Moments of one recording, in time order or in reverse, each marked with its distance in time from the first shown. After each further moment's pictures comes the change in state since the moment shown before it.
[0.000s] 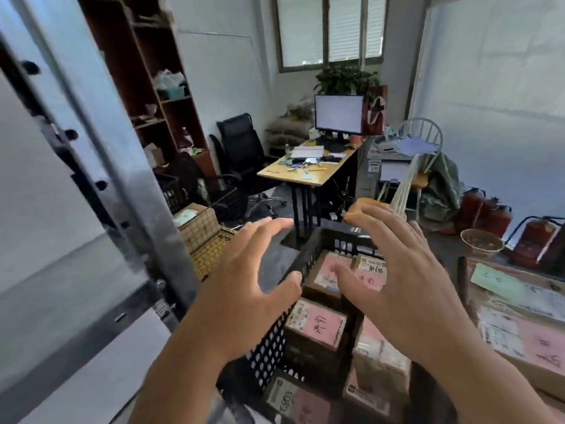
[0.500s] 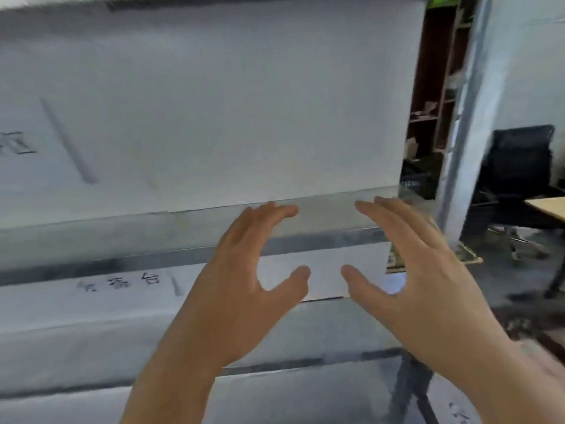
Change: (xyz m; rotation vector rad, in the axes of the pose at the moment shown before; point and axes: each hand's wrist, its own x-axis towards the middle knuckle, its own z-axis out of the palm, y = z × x) left_hand -0.321 0.088 -0.103 0.384 0.723 -0.478; right_hand -0.102 -0.201 -0.007 0.496 -0.380 -0.722
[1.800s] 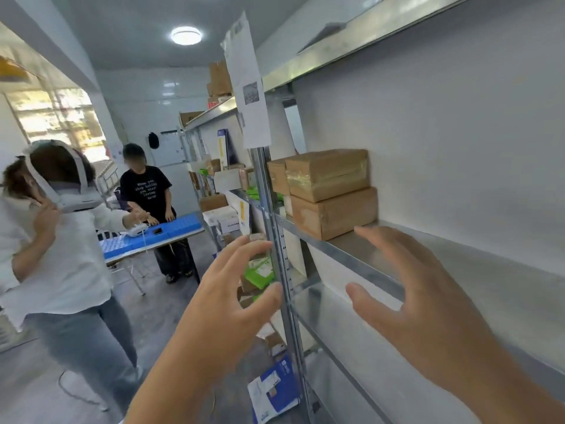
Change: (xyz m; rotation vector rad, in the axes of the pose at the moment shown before) left_hand -0.335 -0.470 -0.652 0.550 0.672 -0.869; right_hand 0.108 -0.747 0.584 0.715 -0.547 -0.744
